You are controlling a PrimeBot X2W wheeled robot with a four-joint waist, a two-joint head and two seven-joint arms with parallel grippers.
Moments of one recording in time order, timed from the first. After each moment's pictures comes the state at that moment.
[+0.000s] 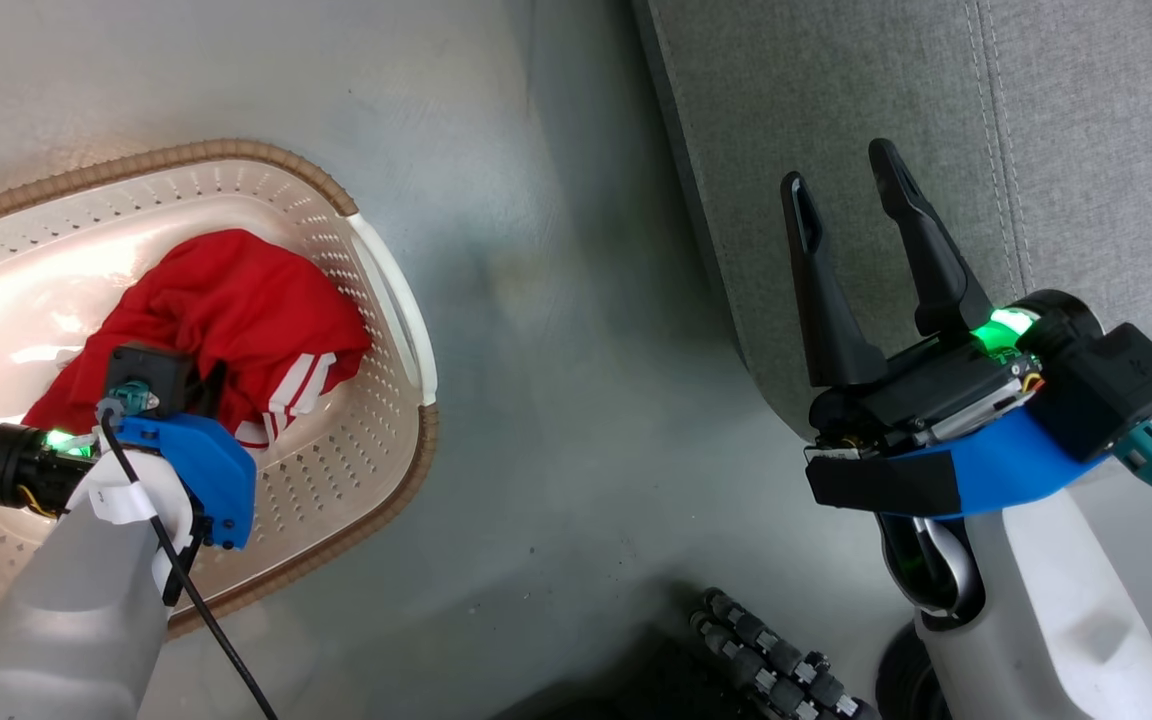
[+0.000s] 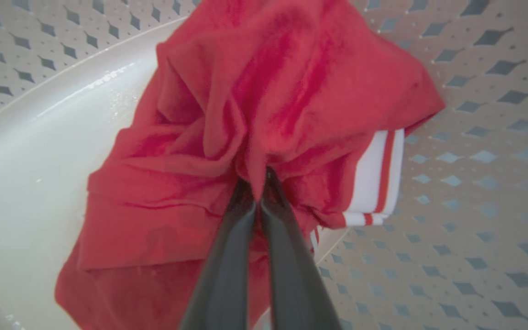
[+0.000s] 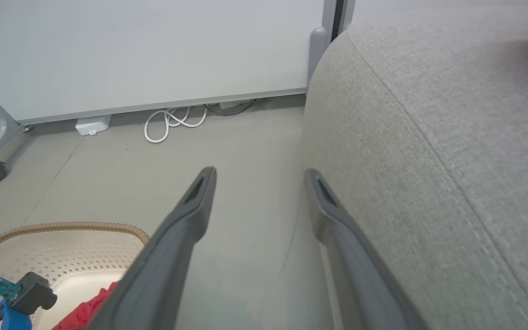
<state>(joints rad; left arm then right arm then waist) -0.77 0.34 -0.75 1.16 -0.57 -0.11 -0.20 -0.43 -0.05 0.22 0.01 0.29 0.13 -0.26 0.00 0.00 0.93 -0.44</state>
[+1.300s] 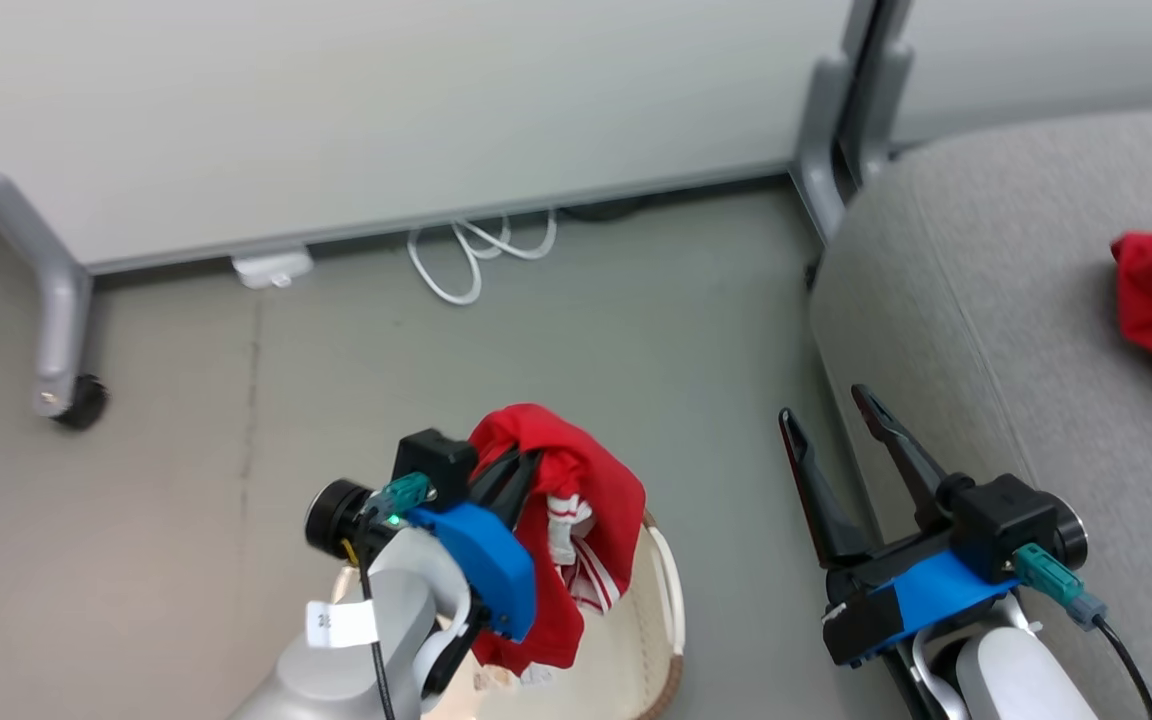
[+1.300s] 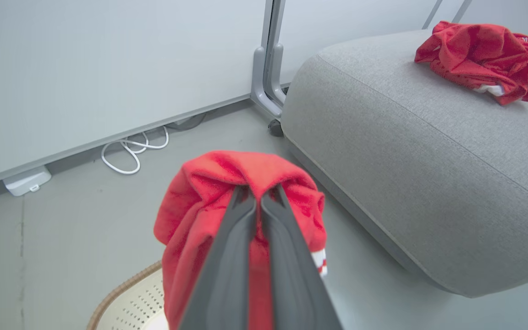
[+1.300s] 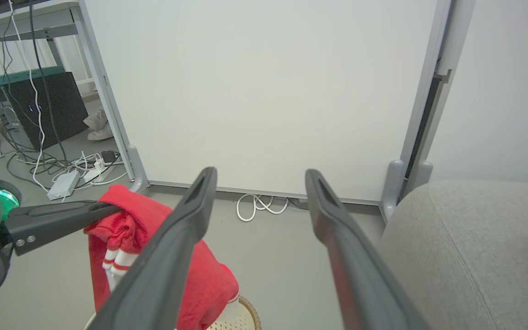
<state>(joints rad) -0.61 0.12 -0.91 0.88 -0.74 -0.13 -0.26 -0.20 -0.08 0.19 0.19 0.14 0.13 -0.20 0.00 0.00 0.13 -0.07</state>
